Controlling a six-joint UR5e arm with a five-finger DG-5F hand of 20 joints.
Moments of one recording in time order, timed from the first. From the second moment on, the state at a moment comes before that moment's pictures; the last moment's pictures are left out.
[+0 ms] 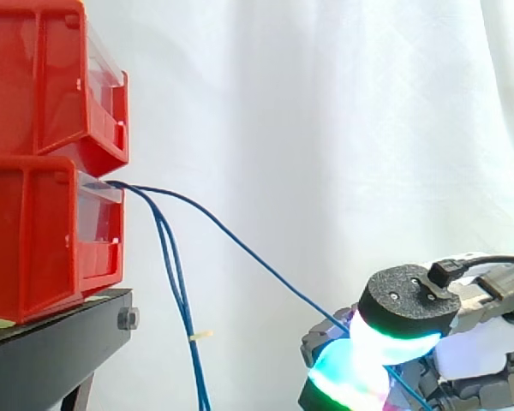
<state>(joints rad) 0.07 -2.29 -1.29 -2.89 -1.47 -0.15</state>
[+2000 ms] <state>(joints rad) 0.07 -2.29 -1.29 -2.89 -1.47 -0.15</state>
